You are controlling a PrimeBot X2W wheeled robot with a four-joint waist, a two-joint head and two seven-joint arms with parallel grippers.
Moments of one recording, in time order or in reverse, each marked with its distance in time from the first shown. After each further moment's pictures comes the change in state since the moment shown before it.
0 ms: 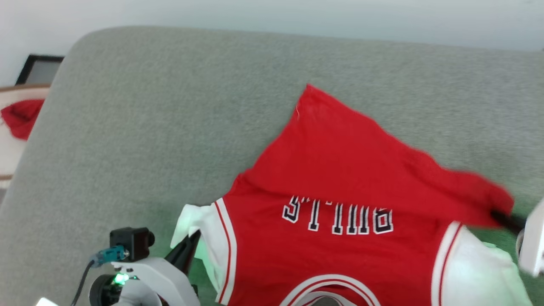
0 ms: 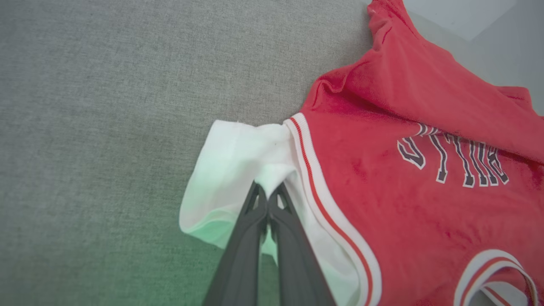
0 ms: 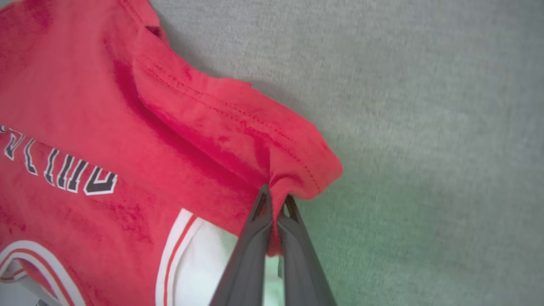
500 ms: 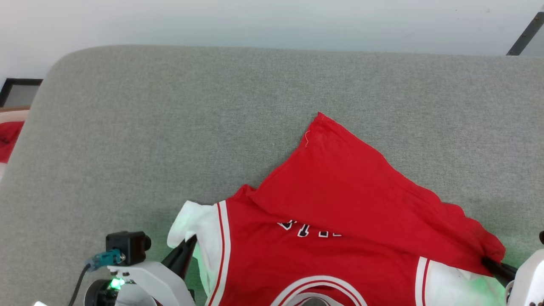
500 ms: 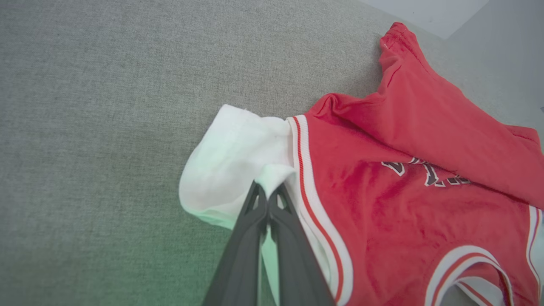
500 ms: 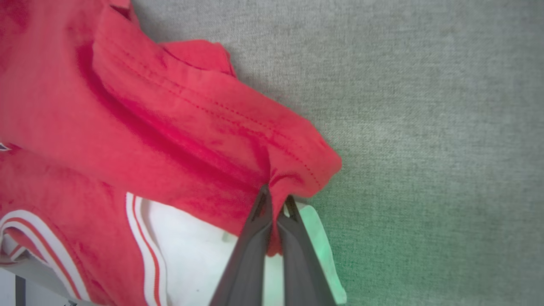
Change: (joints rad) left arm 0.025 0.028 0.004 -0.039 -0.007 0.022 0.010; right arm 0.226 0.146 -0.097 -0.049 -0.048 0.000 -0.075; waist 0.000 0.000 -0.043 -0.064
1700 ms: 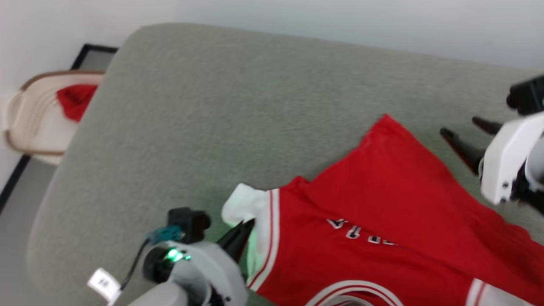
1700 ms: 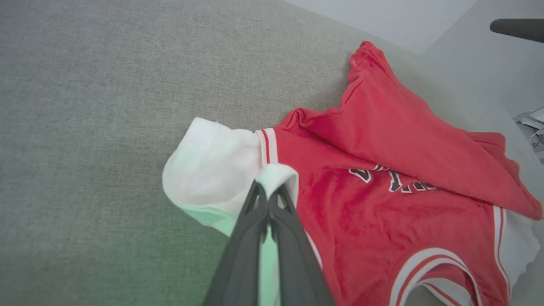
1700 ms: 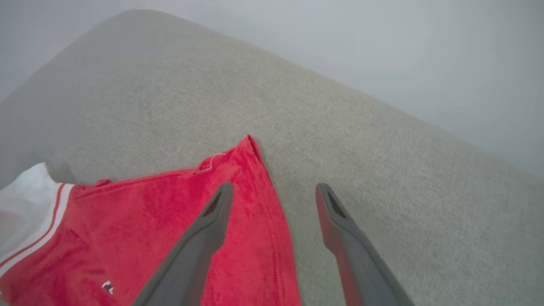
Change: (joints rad) left arm -0.154 -0.147 -0.107 0.056 0.072 -0.072 0.052; right arm -0.550 -0.171 0.359 0.108 -0.022 0.000 -0.084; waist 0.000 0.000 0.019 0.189
